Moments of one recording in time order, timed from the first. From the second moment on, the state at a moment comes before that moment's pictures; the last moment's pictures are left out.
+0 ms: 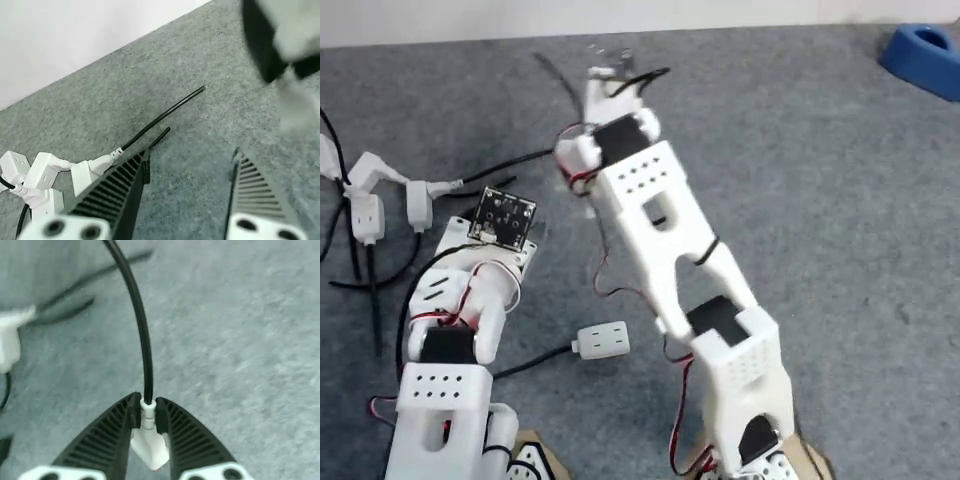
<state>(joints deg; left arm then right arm) -5.8 -64.6 74.9 24.6 -17.5 -34.9 25.9 -43.4 86.9 -30.9</state>
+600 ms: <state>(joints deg) -4.2 -64.6 70.7 32.5 -13.0 -36.9 28.5 -43.4 85.4 -34.0</state>
